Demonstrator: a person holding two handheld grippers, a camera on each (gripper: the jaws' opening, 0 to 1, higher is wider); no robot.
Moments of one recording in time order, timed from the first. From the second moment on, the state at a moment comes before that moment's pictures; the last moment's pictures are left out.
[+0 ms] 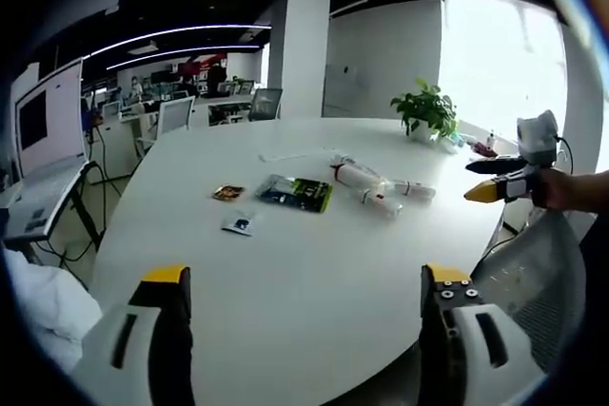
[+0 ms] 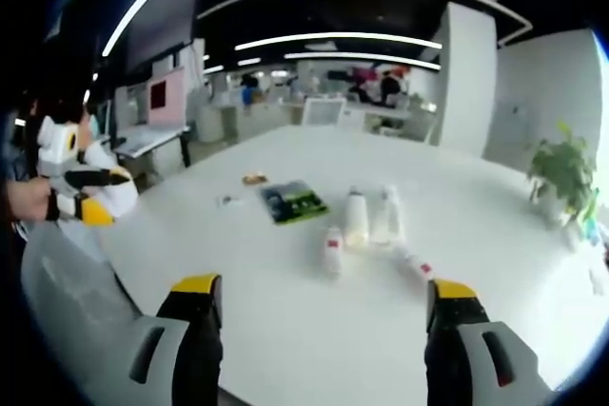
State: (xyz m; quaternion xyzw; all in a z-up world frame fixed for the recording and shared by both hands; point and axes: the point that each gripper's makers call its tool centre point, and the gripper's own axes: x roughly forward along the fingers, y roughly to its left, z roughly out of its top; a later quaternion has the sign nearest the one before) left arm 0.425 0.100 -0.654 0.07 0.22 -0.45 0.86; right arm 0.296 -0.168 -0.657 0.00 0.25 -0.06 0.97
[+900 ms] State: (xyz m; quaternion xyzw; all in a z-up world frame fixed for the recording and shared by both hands) left arm 0.425 0.100 -0.657 0.07 0.23 -0.44 0.86; right arm 0.296 -0.167 -0.661 0.01 0.26 -0.06 0.96
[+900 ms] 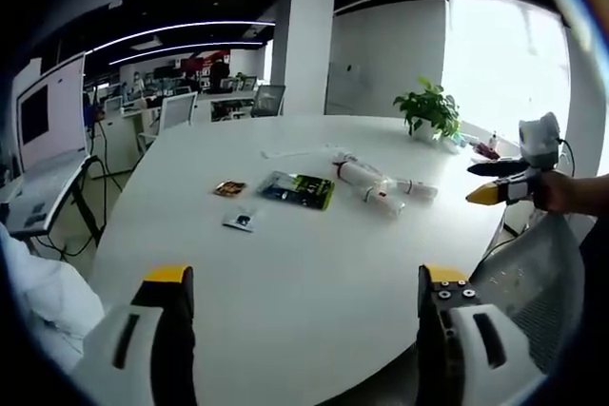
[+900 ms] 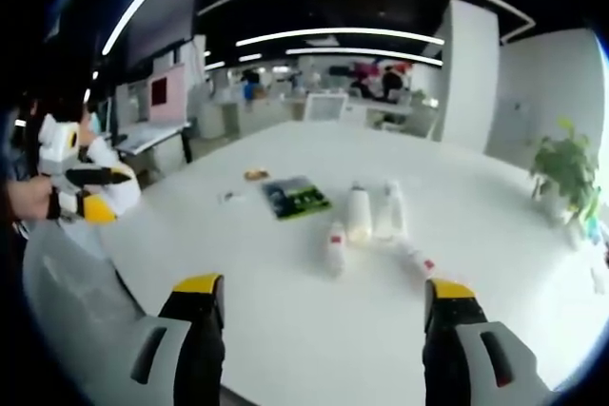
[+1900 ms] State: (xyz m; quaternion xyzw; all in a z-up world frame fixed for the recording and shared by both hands) left arm 0.425 0.101 -0.664 0.09 0.24 -0.44 0.86; right arm 0.308 -0.184 -0.672 0.06 0.27 -0.07 0.96
